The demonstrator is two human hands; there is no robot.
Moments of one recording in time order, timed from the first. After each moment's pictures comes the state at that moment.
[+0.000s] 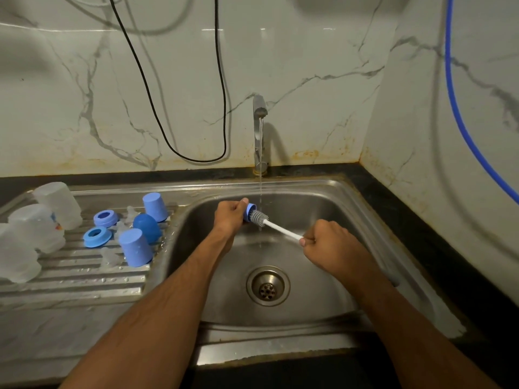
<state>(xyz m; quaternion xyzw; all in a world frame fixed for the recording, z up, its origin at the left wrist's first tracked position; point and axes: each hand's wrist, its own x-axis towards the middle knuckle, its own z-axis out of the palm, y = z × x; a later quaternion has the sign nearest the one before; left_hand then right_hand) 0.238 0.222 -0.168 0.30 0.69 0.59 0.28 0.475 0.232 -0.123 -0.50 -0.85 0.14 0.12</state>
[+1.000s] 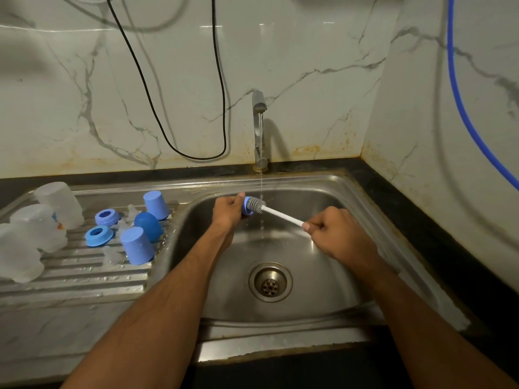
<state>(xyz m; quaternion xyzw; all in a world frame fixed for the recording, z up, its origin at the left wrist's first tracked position) 0.237 0.218 -0.160 0.27 0.68 0.61 0.29 0.478 0.250 -0.130 -0.50 -0.83 0.18 0.20</state>
